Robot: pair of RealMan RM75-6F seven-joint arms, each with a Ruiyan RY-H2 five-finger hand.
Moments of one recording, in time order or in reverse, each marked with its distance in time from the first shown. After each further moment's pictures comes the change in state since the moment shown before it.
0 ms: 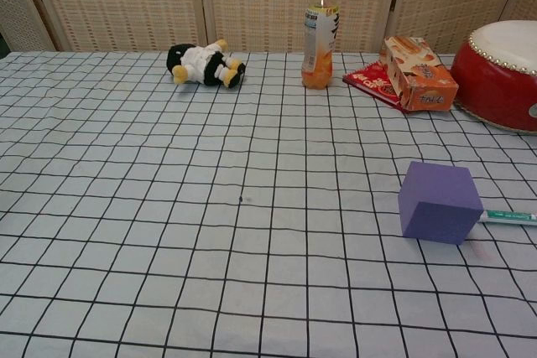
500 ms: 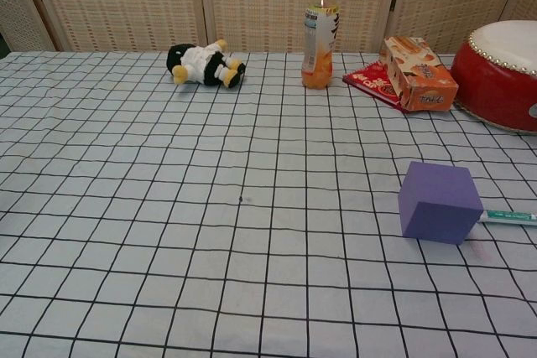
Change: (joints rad) left arm -0.016 0.001 0.003 0.004 0.003 -0.025 -0.030; right arm 0.034 -0.081 -0.005 0.017 0.040 -0.112 -0.097
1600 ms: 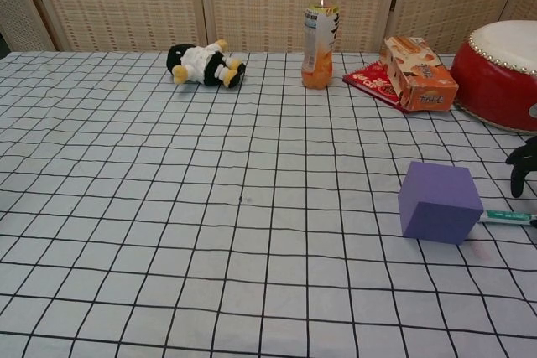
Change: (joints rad) left arm -0.014 0.015 -0.003 0.011 -0.023 -0.019 -0.071; right arm 0.190 -0.311 0.092 0.225 0.301 -0.268 -0.265
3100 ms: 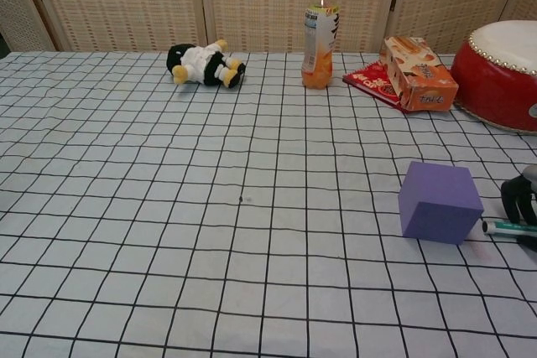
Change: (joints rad) left arm -0.002 0.019 0.010 0.008 -0.004 -0.007 -0.050; right arm 0.020 -0.035 -0.042 -0.047 0.068 0.036 -0.150
